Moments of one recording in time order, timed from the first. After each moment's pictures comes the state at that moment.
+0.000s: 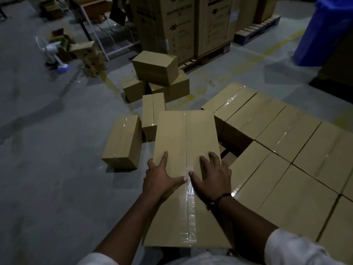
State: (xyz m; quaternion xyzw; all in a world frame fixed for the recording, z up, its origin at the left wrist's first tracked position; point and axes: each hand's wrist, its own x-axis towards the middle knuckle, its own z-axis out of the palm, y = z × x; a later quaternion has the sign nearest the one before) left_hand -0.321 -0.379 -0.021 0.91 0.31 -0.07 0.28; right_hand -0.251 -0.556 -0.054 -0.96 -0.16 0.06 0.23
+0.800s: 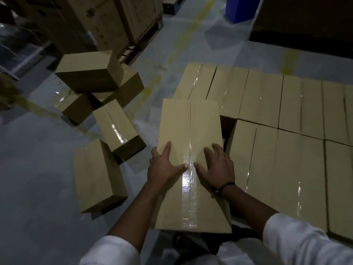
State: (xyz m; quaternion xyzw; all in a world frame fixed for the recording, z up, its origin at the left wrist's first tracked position) left_hand -0.087 -0.252 -0.071 0.94 0.10 -0.17 0.27; right_hand -0.111 -0.456 -0.120 -0.97 0.05 0.06 0.24
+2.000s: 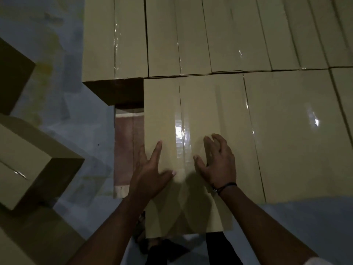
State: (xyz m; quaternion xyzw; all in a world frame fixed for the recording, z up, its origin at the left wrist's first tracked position) left_hand 0.096 -0.294 -0.423 0.91 -0.18 -0.27 0.25; right_hand 0.005 -0.503 -0.425 -0.92 0.29 0.00 0.25
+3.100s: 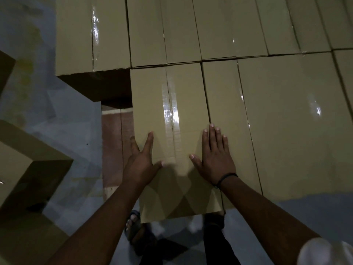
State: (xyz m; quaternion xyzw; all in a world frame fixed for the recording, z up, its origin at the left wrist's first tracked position) left_hand 0.115 -0.323 -0.479 0.91 -0.16 -0.31 0.21; right_hand -0.010 -0.549 -0.499 -0.96 0.19 0.18 0.09
